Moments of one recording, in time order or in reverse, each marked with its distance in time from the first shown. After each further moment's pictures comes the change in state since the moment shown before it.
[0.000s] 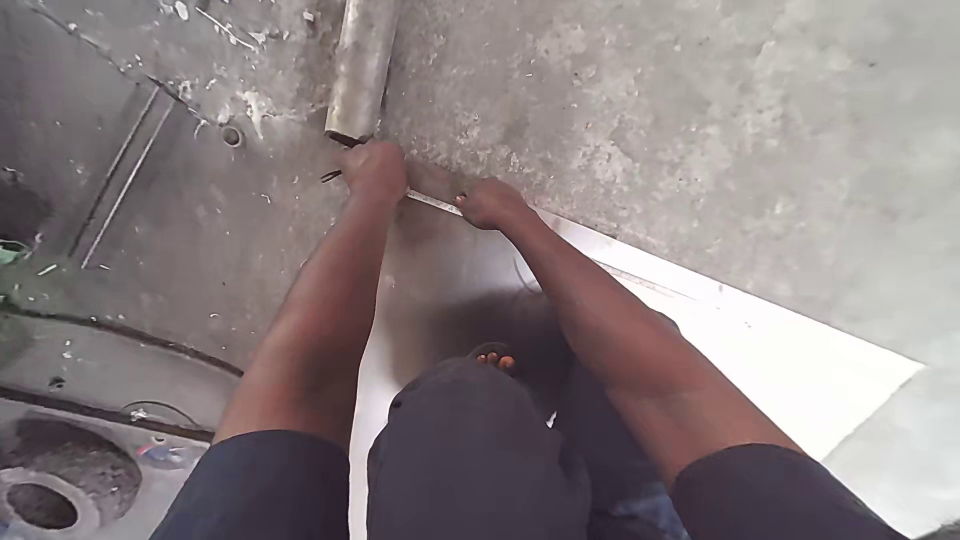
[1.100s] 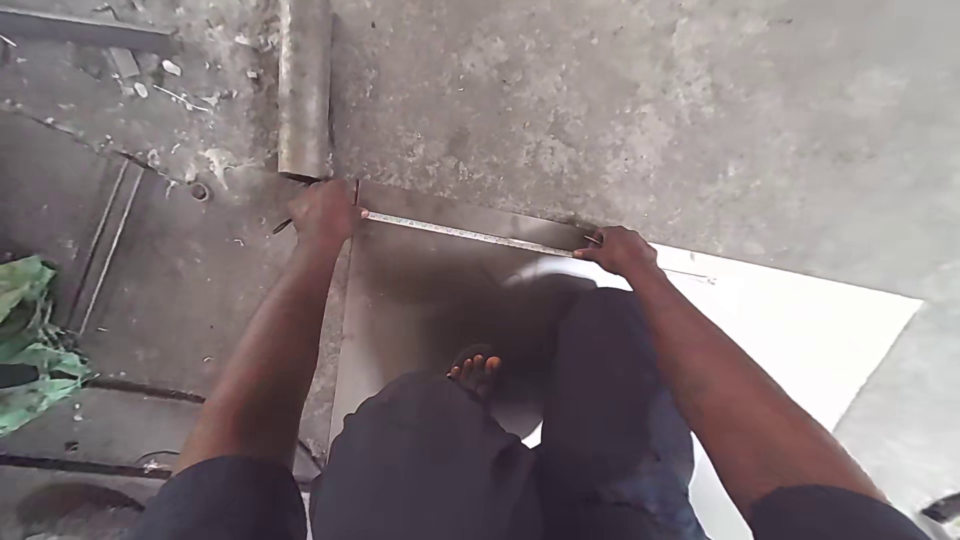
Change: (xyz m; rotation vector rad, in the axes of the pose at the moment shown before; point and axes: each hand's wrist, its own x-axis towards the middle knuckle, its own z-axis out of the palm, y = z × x) left_hand -0.004 -0.021 0.020 -0.038 0.134 0.071; right_hand -0.139 0.264 0.077 0.189 0.088 0.607
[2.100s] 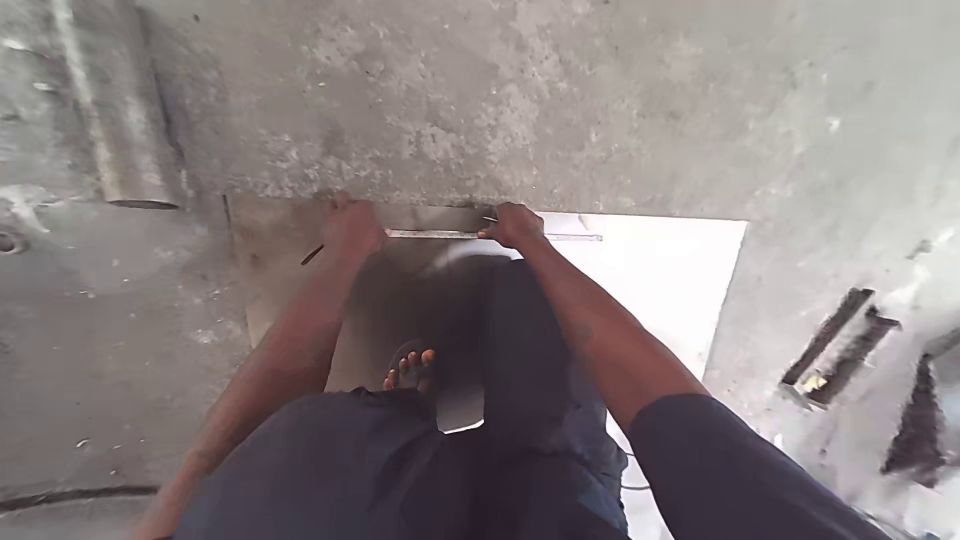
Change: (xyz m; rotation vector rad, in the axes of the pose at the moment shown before) left_hand -0.050 0.191 0.048 -0.070 -0.091 0.385; right_hand -0.009 0.003 0.001 0.029 0.038 0.026
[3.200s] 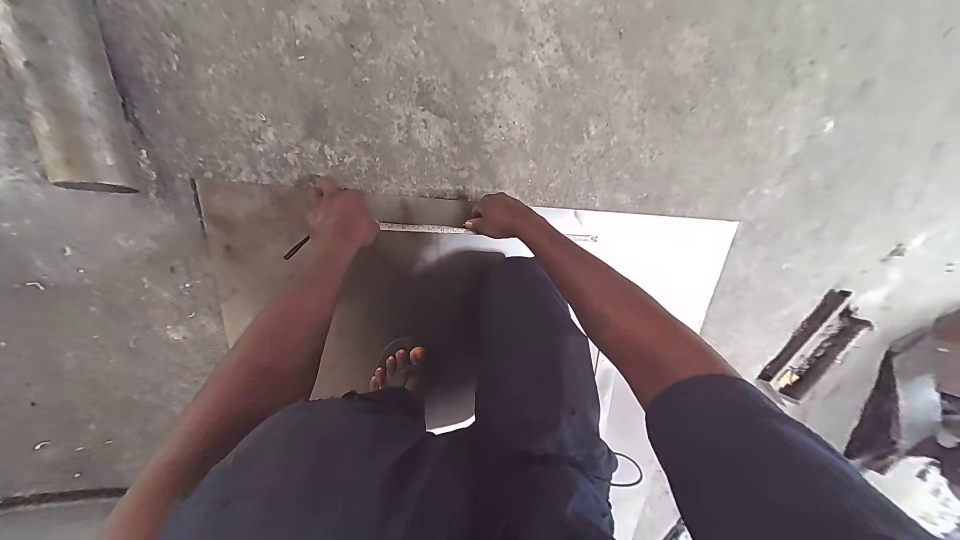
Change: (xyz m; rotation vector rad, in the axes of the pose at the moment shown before) left_hand 0.002 0.013 -0.004 0.028 -0.038 -0.136; right_hand 0.029 -0.001 -0.007 -0.129 -0.149 -0.483
